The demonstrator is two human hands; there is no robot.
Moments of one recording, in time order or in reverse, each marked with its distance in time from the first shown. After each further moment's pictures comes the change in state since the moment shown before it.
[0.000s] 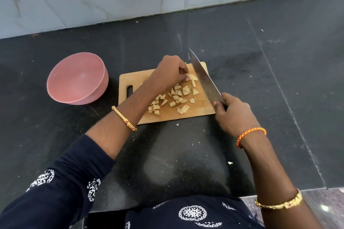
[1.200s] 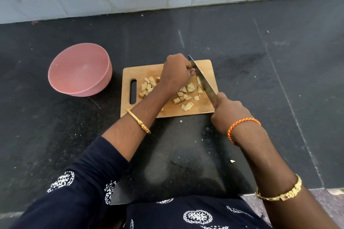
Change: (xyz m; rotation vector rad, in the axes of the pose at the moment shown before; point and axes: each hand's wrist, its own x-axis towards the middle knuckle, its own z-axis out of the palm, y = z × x) left_hand -0.012 0.007 0.014 -0.176 0.244 -0.096; right_hand -0.008 -0.036 0.002 -0.372 -0.203 0.098
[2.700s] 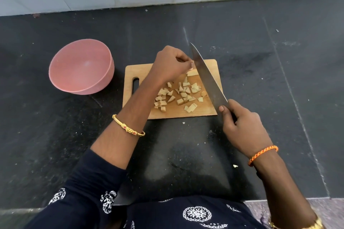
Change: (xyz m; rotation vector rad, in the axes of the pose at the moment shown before) left_hand 0.000 -0.006 -0.039 -0.212 -0.127 -0.162; right_hand -0.004 0.039 0.023 0.330 0.324 -0.332
